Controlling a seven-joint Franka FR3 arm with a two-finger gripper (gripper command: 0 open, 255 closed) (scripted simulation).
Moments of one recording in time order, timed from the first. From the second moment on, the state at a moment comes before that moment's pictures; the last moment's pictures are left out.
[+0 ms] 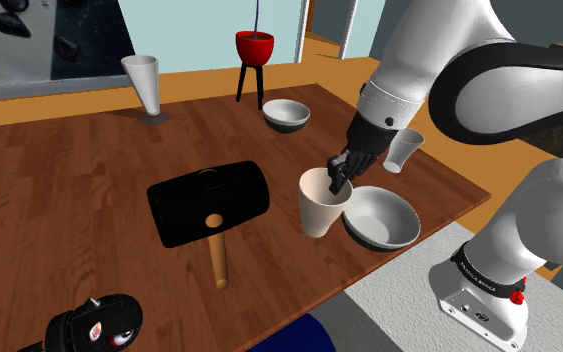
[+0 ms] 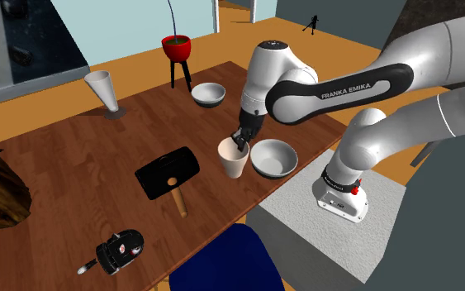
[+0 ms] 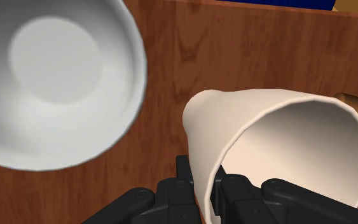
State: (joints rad) arm 0.12 -0.72 0.51 -2.70 0.46 2.17 0.40
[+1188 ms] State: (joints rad) arm 0.10 -0.79 0.42 -2.53 0.39 1.92 0.42
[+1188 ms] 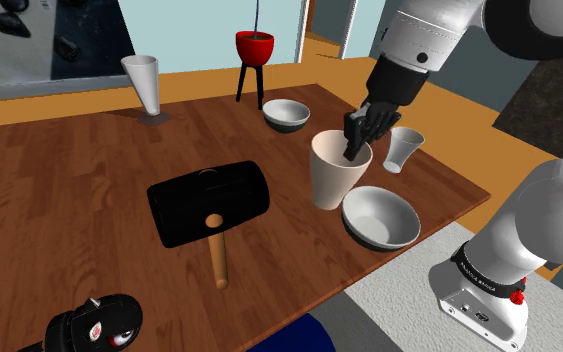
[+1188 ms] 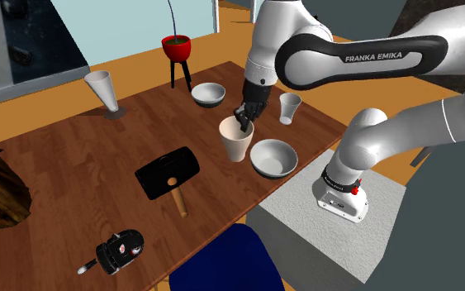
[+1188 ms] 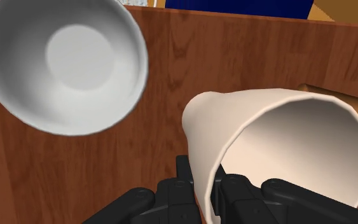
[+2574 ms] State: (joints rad) arm 0.07 -0.92 0.10 -2.75 0.21 1.67 0.22
